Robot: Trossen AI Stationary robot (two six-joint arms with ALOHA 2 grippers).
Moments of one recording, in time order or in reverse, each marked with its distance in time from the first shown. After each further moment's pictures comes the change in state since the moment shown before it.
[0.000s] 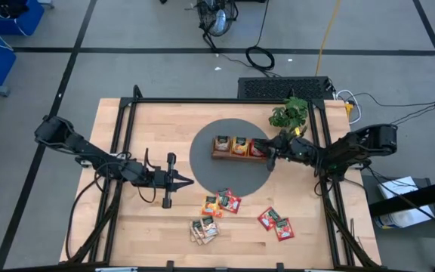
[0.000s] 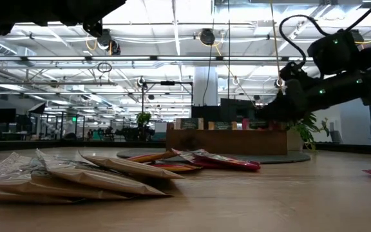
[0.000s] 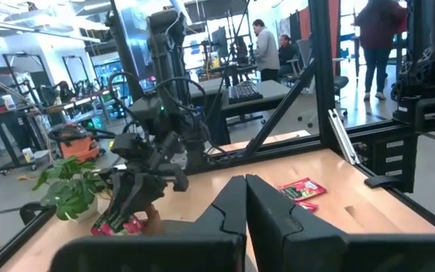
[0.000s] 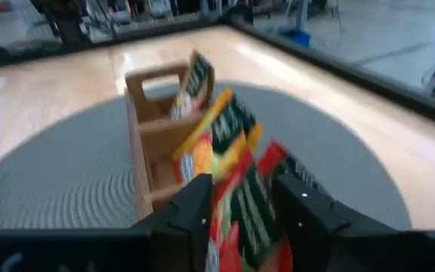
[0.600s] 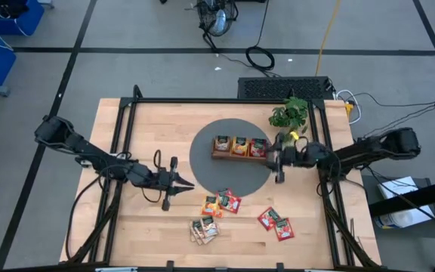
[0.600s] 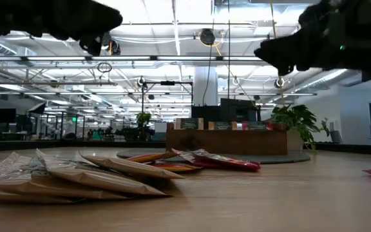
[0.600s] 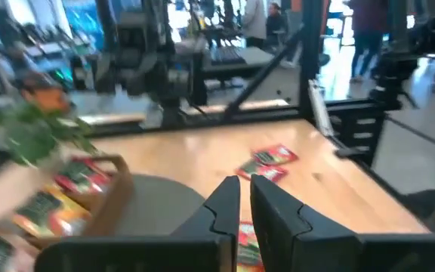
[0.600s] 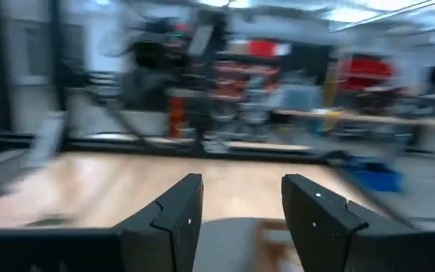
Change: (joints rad) left arm 0.000 0.000 0.000 -0.151 0.055 -0.185; right arm 0.221 -0.293 0.034 0.049 -0.134 -0.188
